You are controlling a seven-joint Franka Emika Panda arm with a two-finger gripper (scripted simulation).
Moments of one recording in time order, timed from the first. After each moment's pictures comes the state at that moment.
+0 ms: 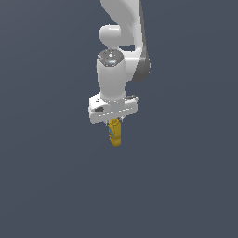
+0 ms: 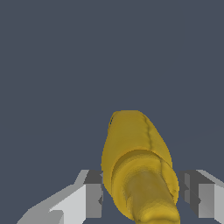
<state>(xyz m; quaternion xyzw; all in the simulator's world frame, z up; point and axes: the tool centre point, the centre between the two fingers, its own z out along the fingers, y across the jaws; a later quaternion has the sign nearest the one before) -0.031 -0.022 0.171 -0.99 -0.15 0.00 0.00</state>
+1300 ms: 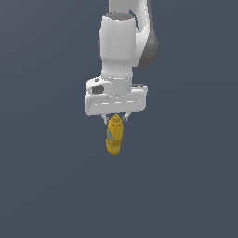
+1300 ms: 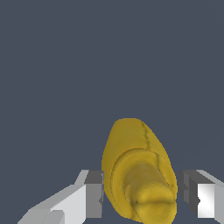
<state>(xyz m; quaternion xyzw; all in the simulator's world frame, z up) 0.037 -0.012 0.265 -0.98 -0.12 -0.14 -0.04</state>
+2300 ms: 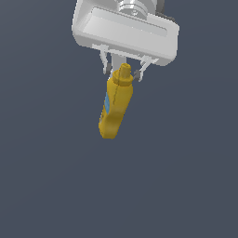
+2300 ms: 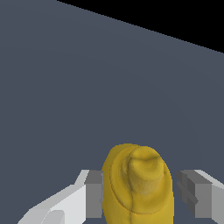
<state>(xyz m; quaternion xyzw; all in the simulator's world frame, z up) 0.079 0.007 0.472 -0.91 -0.05 -0.39 -0.11</state>
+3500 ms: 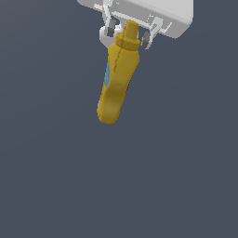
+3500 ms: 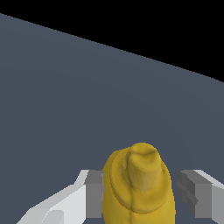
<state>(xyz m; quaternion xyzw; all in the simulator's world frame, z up) 0.069 0.015 0.533 -0.88 -0.03 -0.46 -0.13</state>
